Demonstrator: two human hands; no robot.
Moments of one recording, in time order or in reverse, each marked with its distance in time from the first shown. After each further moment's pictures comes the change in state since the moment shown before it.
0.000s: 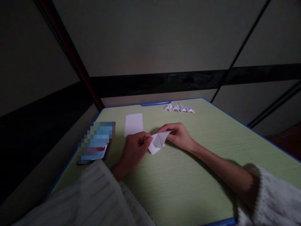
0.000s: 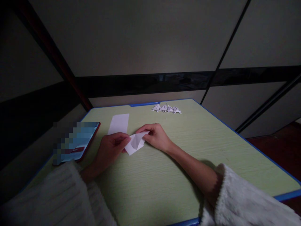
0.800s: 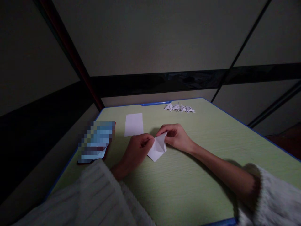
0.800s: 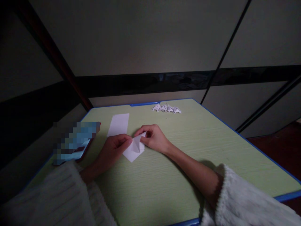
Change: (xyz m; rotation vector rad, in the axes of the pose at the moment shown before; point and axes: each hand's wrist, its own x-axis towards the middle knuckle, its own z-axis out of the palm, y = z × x) left_hand 0.002 -0.009 -0.001 0.164 -0.155 0.071; right_hand 0.000 0.001 0.007 0.111 -0.039 0.046
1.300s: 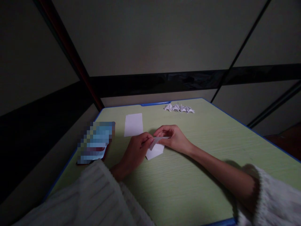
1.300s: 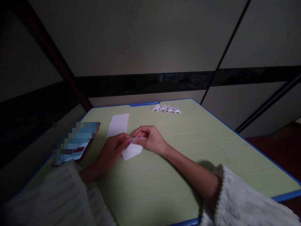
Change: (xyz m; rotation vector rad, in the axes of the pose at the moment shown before) left_hand 0.001 0.000 -0.001 0.080 0.021 0.032; right_hand 0.001 -0.004 0.007 0.067 0.007 0.131
